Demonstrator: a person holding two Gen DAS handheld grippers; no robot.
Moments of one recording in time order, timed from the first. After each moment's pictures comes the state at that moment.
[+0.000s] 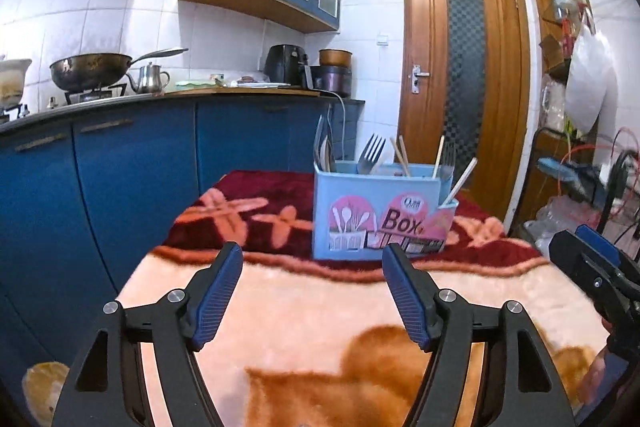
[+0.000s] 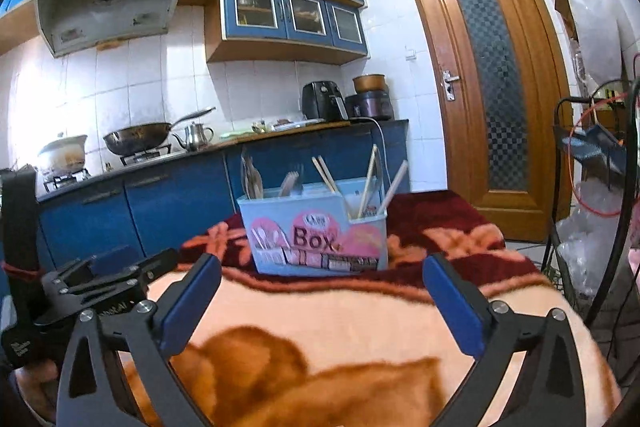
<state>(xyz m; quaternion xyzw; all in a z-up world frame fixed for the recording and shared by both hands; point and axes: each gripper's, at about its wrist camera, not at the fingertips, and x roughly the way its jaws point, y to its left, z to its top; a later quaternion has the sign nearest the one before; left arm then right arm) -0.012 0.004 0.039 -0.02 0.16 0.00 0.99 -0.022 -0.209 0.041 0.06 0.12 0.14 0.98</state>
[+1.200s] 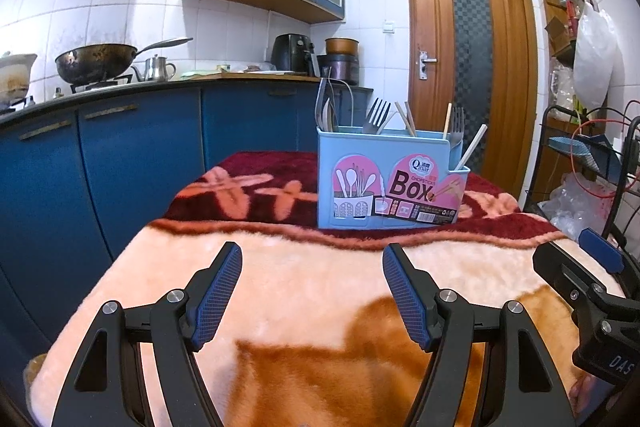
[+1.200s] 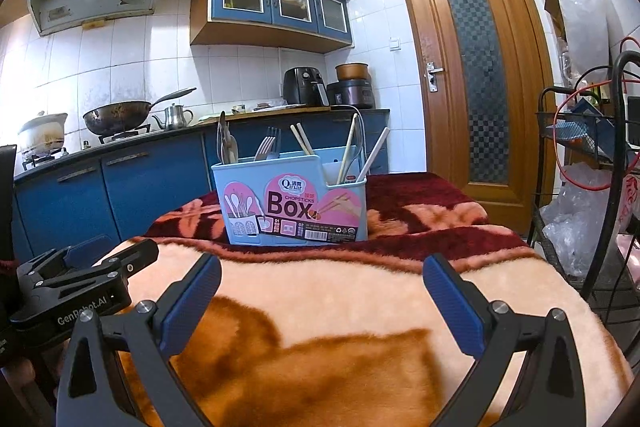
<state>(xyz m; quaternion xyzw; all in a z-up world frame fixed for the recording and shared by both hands) -0.008 -0.003 0.010 -0.02 0.17 0.02 0.98 -0.020 -0.207 0.012 0.04 0.13 0.11 0.98</state>
